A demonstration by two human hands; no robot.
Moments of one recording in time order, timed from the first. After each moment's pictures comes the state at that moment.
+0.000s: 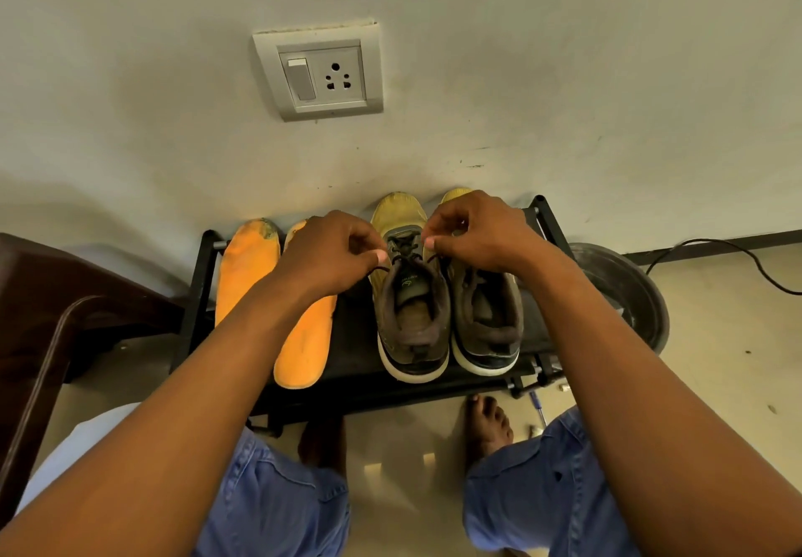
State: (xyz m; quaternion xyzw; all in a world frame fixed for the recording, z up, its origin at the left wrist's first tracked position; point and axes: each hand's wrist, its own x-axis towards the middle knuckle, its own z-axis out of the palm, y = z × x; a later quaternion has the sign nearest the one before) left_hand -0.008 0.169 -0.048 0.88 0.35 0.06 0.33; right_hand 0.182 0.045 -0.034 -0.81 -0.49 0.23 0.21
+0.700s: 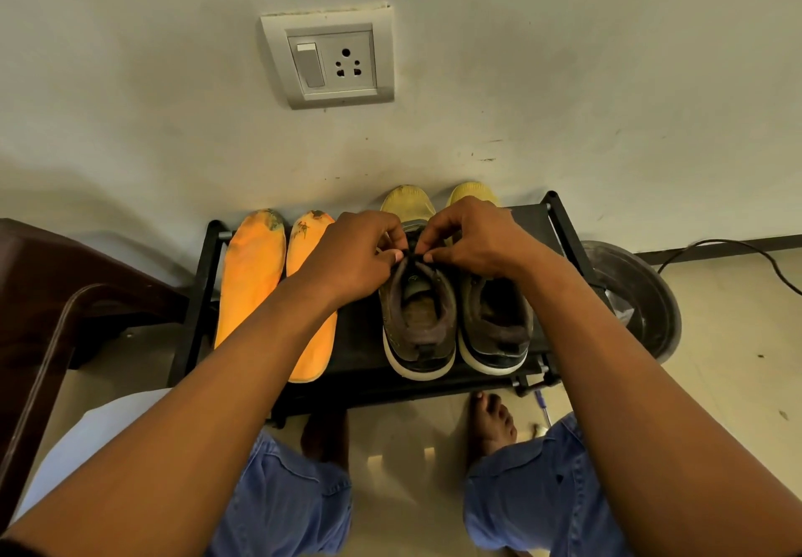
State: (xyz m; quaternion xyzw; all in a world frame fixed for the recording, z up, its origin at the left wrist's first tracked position) left_hand 0.003 0.160 -0.066 0.89 0.31 0.08 0.32; right_hand 0.177 0.053 -0.048 -0.77 -0.54 0.27 0.21
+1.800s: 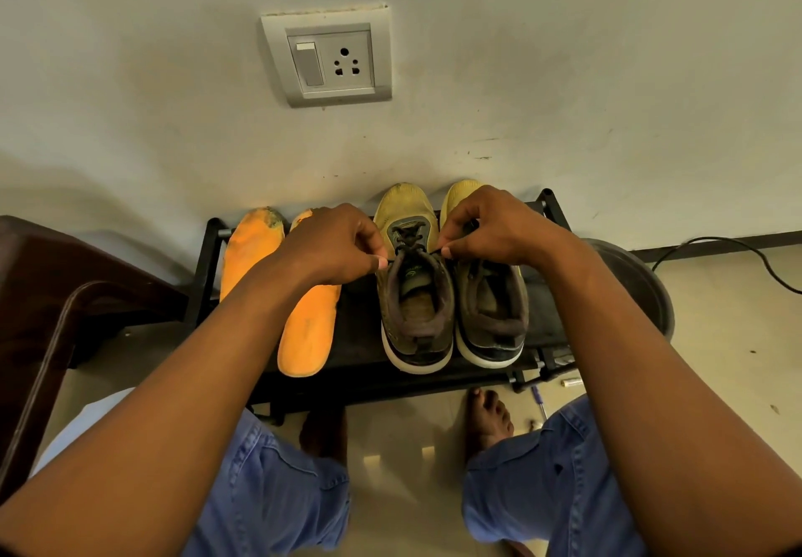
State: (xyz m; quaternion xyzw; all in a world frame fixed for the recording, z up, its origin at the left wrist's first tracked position) left_hand -0.007 0.175 -0.047 0.88 0.34 -0.02 0.33; right_hand 0.191 0.040 -0.030 -0.77 -0.50 0.33 0.22
